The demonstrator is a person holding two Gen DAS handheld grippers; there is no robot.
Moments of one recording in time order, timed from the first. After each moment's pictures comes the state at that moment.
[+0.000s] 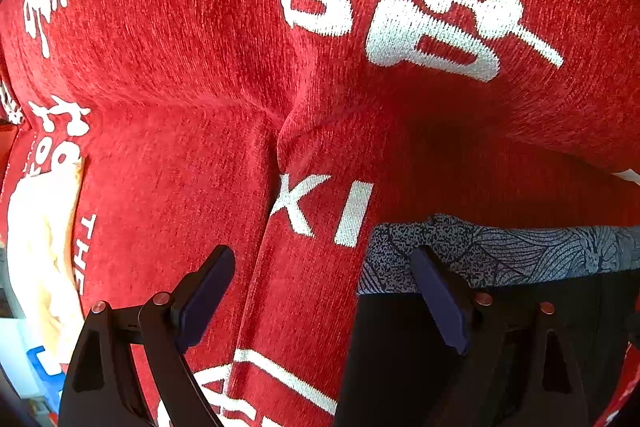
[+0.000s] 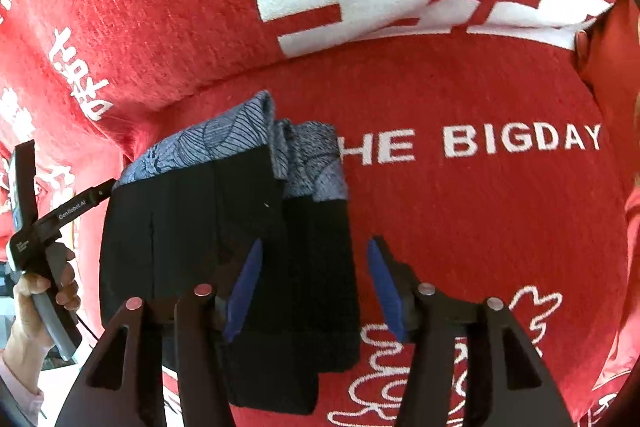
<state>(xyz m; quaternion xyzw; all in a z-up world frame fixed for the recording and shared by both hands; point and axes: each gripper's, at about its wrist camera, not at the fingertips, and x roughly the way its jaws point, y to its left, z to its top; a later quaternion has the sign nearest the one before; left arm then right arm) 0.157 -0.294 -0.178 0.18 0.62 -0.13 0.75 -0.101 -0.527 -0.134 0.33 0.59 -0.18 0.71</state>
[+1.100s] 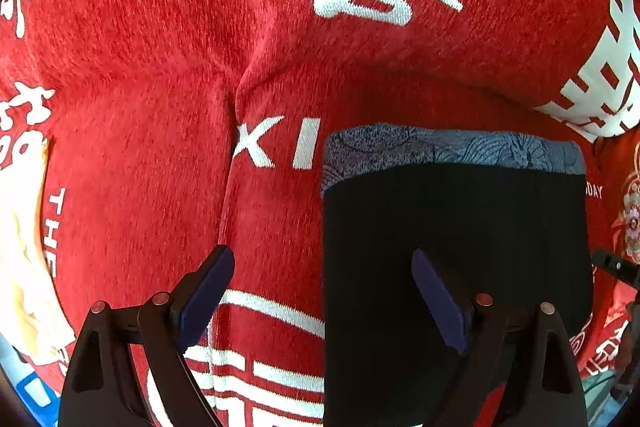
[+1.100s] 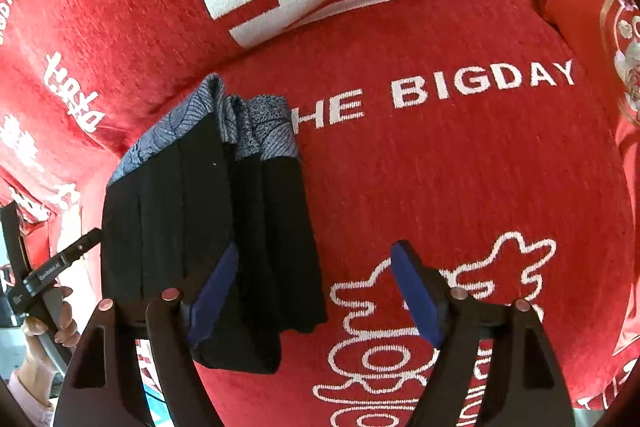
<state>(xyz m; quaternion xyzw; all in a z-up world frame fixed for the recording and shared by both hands) 0.117 -0.264 -0.145 0.15 0.65 -0.25 0.70 -0.156 -0.536 -0.131 0.39 0.57 -0.20 0.70</state>
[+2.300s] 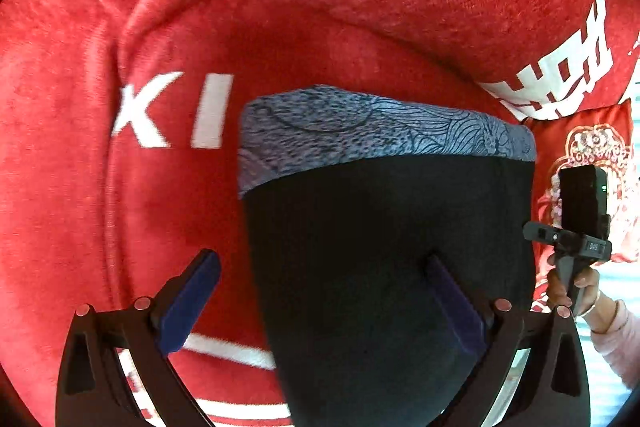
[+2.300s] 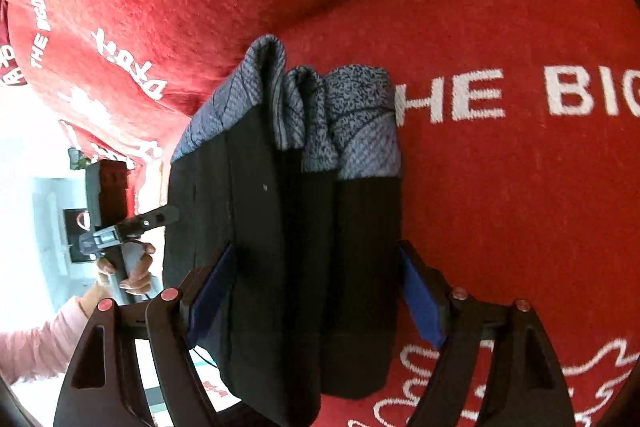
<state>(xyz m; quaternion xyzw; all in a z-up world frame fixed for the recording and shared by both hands) 0.137 -0.277 -0.206 0.03 0.73 -0.37 0.57 -0.109 -0.547 -0.191 0.48 0.55 0.02 0.68</state>
